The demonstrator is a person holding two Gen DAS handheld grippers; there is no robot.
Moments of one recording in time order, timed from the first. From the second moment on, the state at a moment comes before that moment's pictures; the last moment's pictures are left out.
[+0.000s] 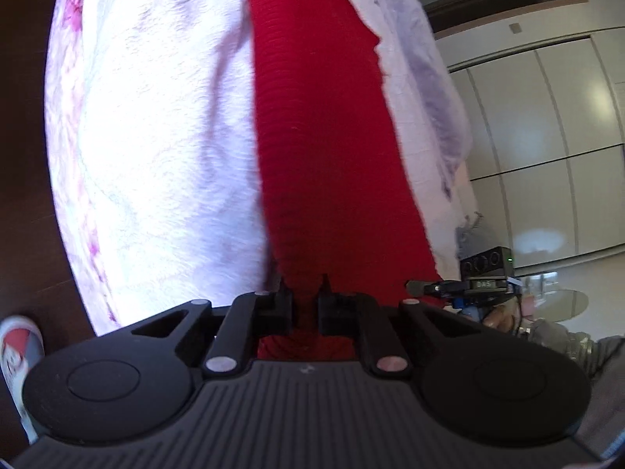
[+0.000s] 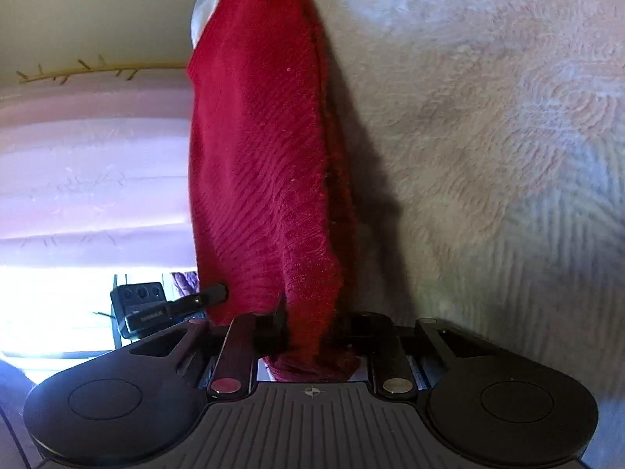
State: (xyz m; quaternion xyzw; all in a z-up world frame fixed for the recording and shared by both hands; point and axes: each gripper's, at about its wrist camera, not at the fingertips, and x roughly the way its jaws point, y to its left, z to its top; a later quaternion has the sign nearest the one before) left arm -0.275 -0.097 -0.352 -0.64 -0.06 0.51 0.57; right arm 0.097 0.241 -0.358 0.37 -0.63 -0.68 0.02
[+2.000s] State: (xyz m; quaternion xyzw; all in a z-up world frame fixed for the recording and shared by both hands) left arm -0.462 0.063 -0.299 -0.52 -0.09 0.63 0.57; right arm -0.127 0.420 -0.295 0.26 -0.39 -0.87 -0.14
